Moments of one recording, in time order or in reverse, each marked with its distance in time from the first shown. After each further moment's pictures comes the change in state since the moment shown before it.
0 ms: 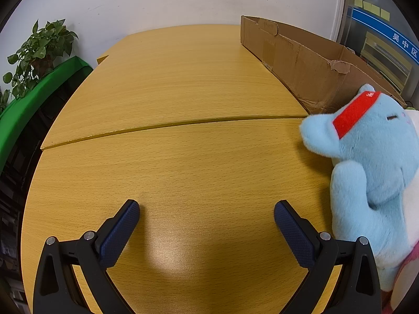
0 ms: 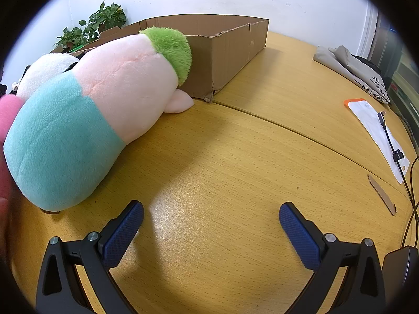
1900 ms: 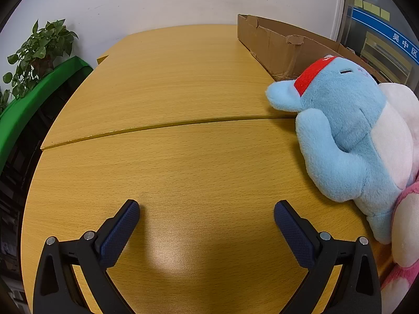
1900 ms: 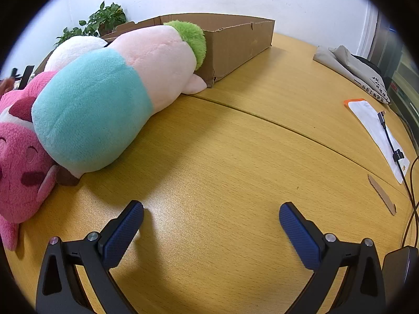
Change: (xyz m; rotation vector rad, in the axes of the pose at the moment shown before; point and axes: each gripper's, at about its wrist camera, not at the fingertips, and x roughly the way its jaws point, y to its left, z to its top) left arm 0.000 0.000 0.000 0.002 0.001 0.001; right arm 0.000 0.000 0.000 0.000 0.000 0.000
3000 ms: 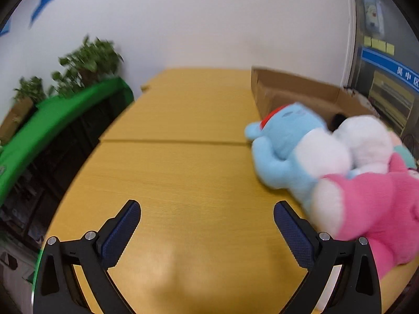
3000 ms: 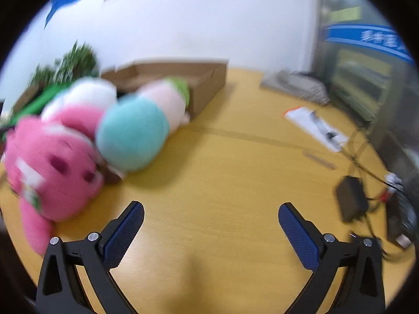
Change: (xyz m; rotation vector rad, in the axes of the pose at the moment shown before) left arm -0.154 -0.059 -0.060 -0.143 -0.279 0.134; right arm -0.132 0.053 -0.057 0.196 -0.270 -0.221
